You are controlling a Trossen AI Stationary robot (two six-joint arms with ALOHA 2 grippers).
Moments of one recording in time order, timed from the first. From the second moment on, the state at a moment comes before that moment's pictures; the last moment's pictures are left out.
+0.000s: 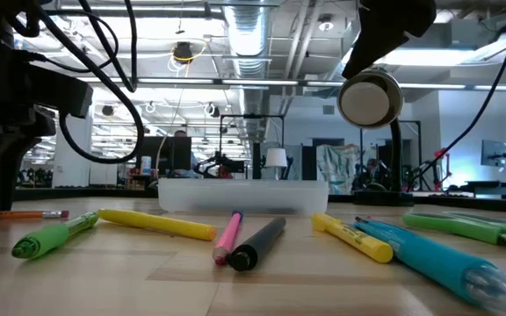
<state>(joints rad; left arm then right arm) -0.59 1.64 0.81 -0.72 -0.18 -0.97 0.48 1.68 1.35 -1.07 0.83 0.58</state>
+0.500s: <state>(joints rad) -0.59 1.64 0.81 -0.70 -0.19 -0.89 0.48 1.68 1.35 -1.07 0.81 0.58</state>
